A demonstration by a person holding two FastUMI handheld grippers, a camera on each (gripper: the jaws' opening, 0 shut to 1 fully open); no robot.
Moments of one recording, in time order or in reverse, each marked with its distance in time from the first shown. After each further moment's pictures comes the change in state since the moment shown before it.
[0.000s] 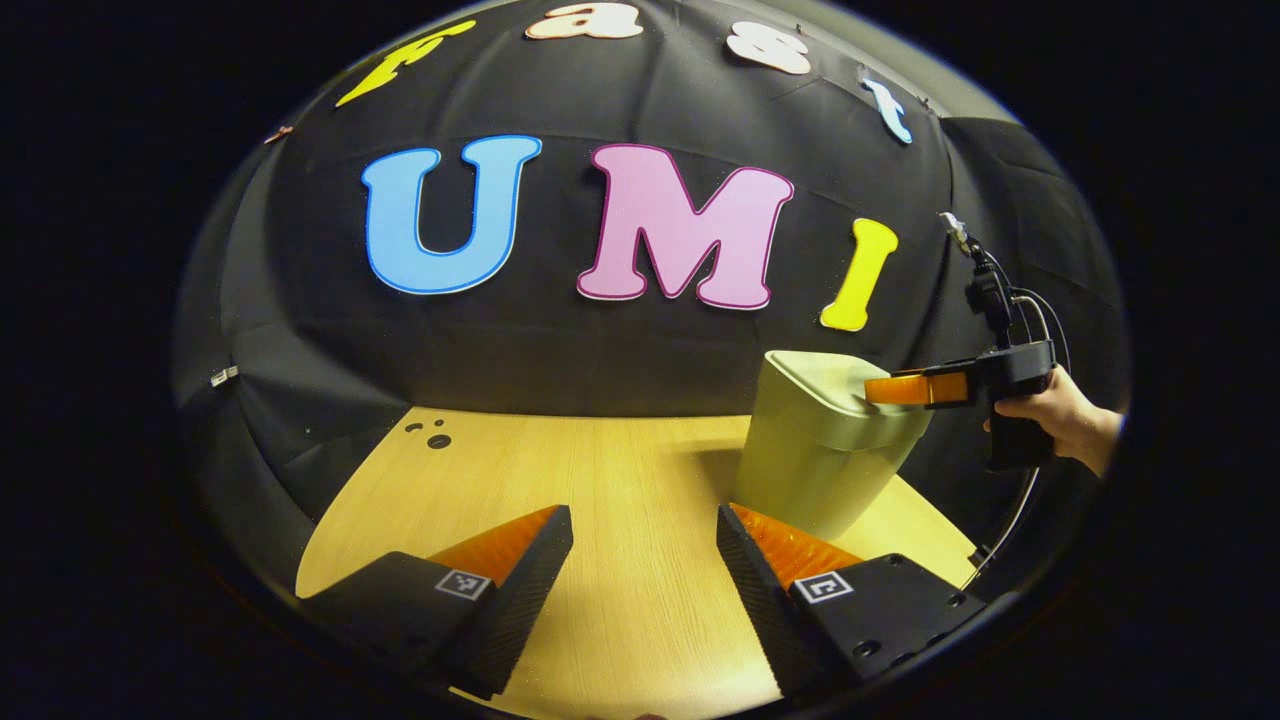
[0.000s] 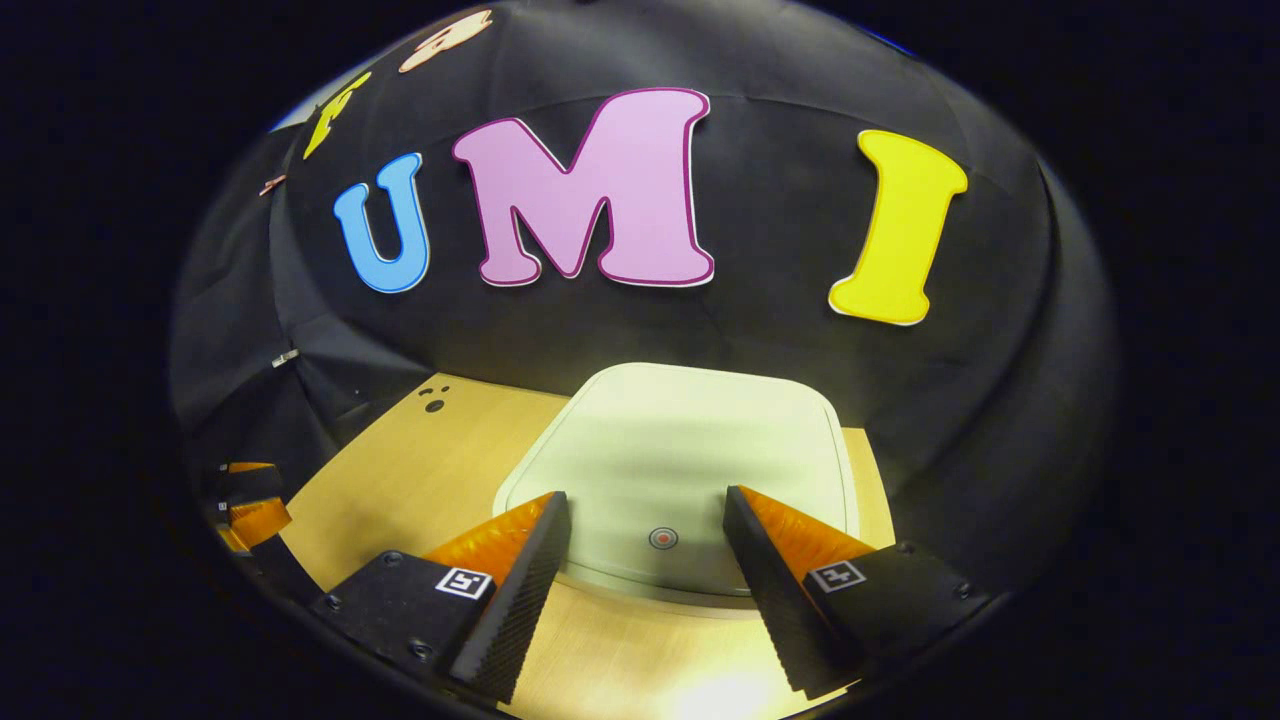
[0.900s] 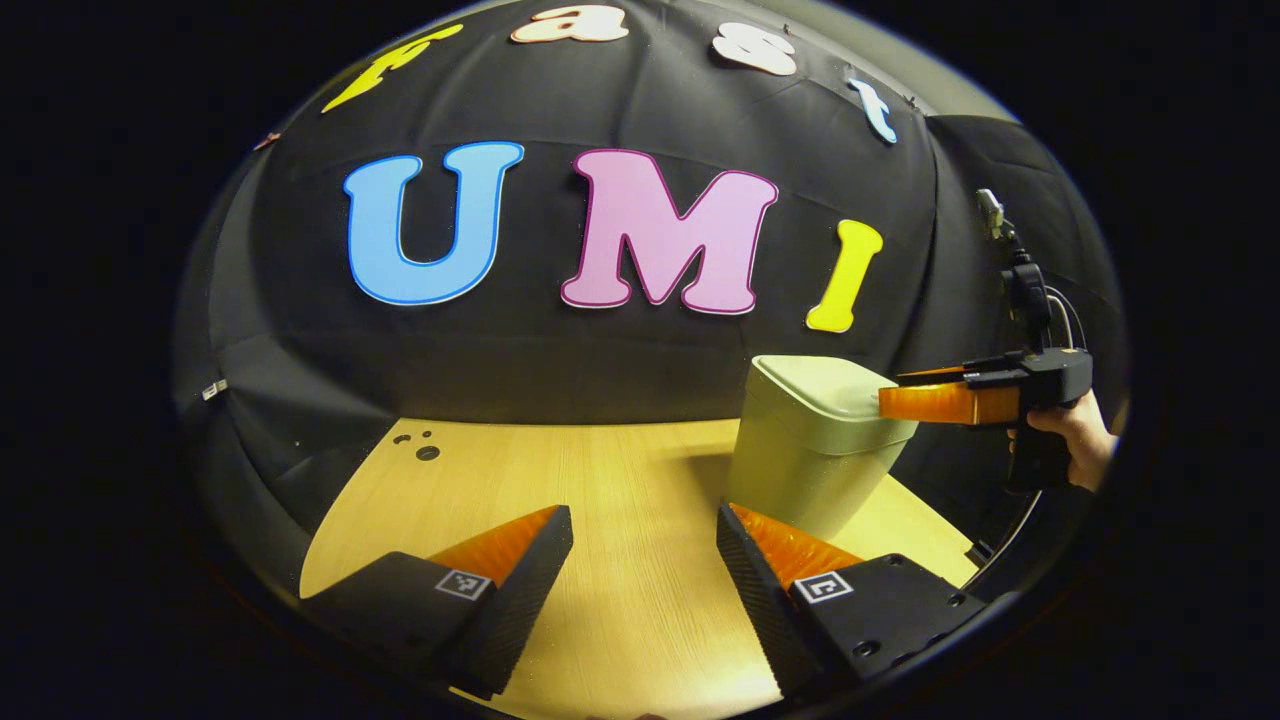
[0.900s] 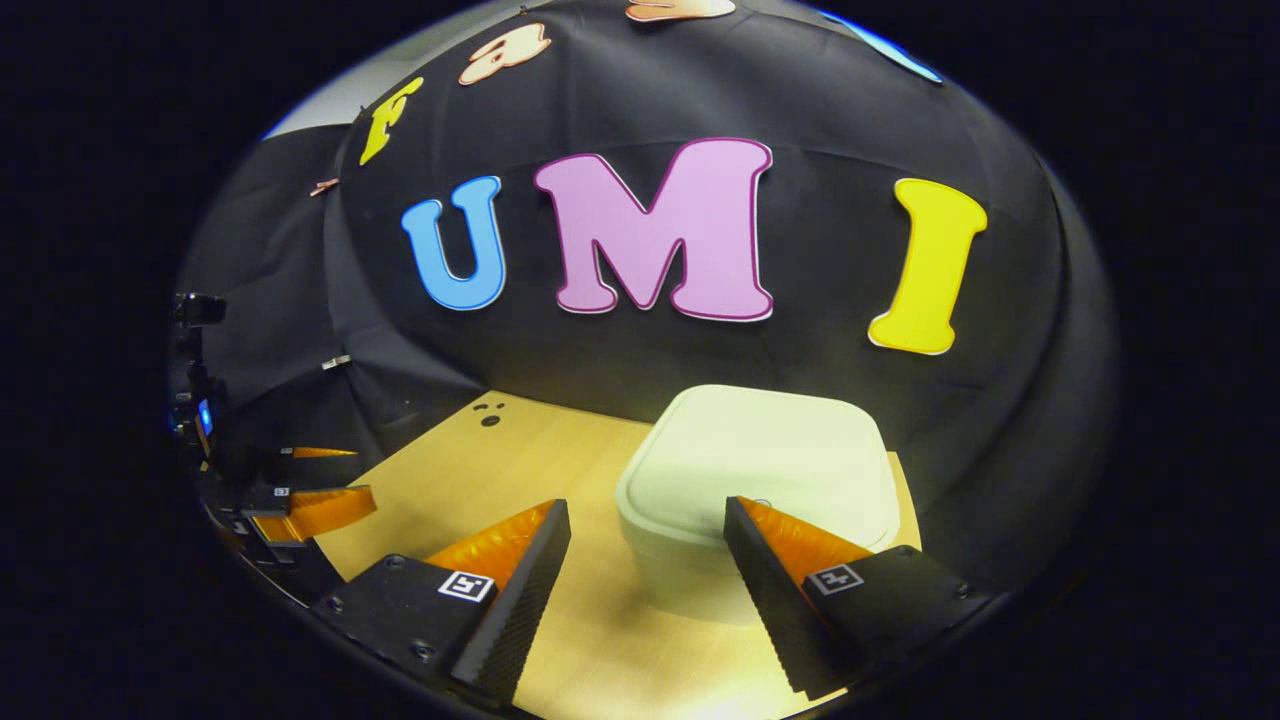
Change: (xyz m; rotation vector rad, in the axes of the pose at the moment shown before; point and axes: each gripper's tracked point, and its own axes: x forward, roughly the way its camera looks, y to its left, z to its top) left arm 0.005 -0.001 0.006 0.023 -0.008 -0.041; right arm -0.057 0.071 -0.003 -0.051 -0.100 0.102
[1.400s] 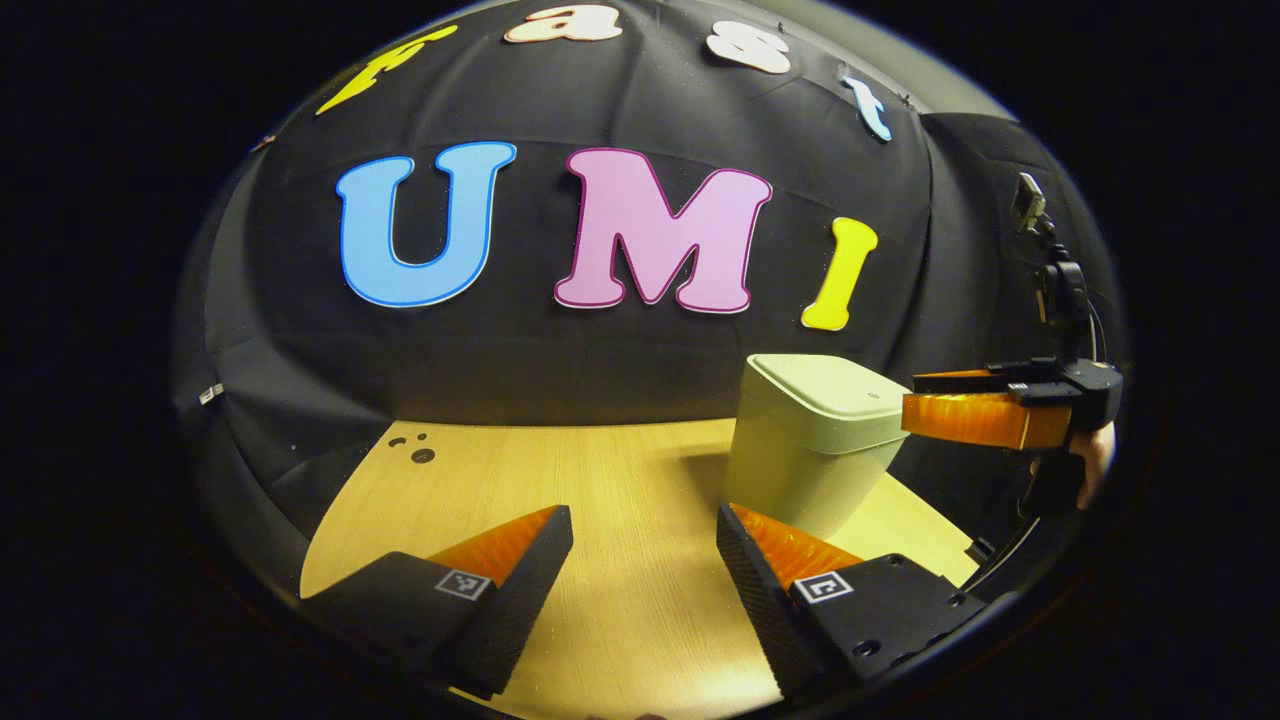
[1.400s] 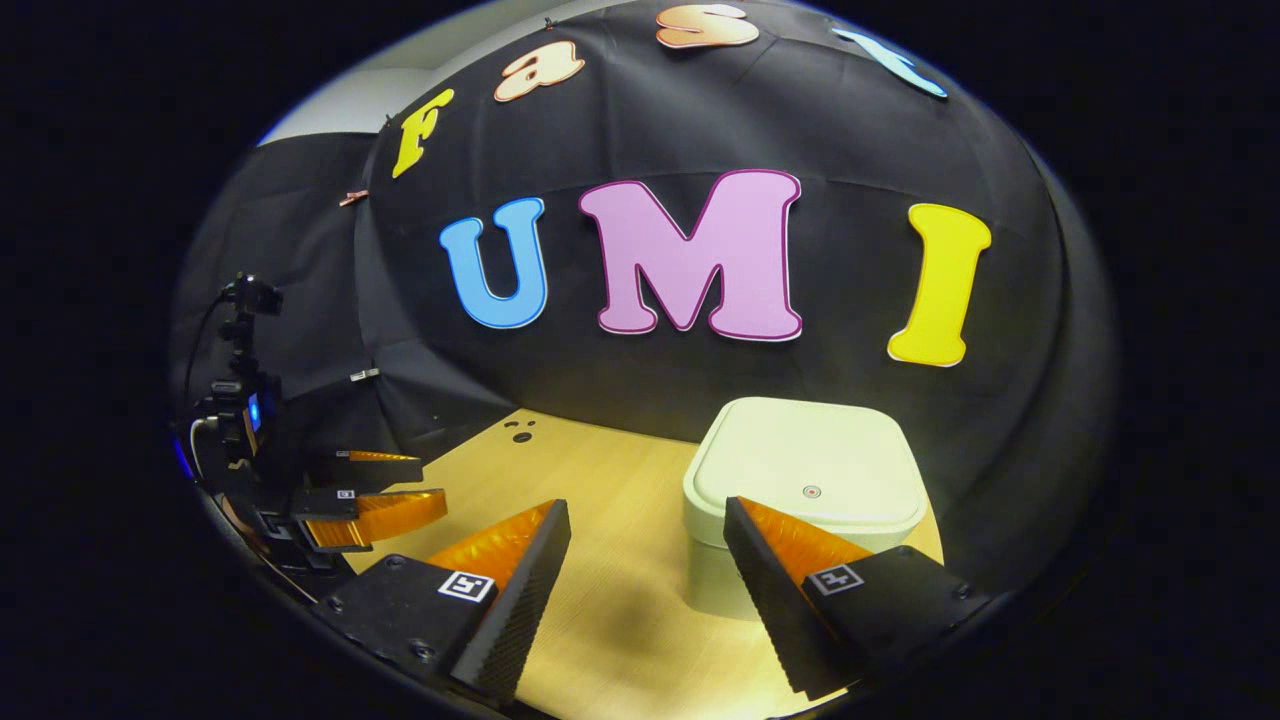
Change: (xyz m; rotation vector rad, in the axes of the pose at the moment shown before) left arm 0.003 -0.003 -0.001 0.005 0.002 -0.012; right arm -0.031 0.045 -0.008 0.002 -0.072 0.039
